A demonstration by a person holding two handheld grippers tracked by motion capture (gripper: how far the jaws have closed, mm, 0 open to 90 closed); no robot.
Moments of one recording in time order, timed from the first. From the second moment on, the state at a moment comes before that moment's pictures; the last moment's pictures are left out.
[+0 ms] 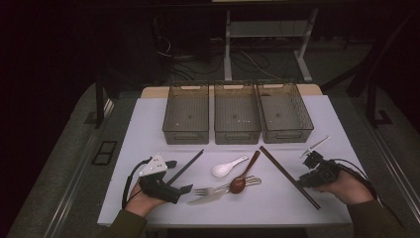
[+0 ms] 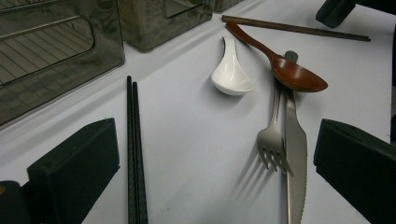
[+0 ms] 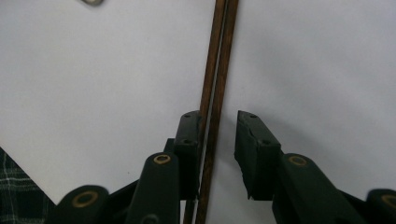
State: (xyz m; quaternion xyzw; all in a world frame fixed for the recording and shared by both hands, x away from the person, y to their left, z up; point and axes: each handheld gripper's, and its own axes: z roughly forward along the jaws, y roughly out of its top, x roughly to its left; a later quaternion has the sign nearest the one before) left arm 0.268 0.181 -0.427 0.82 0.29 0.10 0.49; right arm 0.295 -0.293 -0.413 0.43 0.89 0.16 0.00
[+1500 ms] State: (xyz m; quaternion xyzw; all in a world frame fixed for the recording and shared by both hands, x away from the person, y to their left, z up) left arm 0.268 0.180 -0.428 0.82 0.29 0.10 0.48; right arm 0.304 -0.276 -0.421 0.44 0.89 0.09 0.01
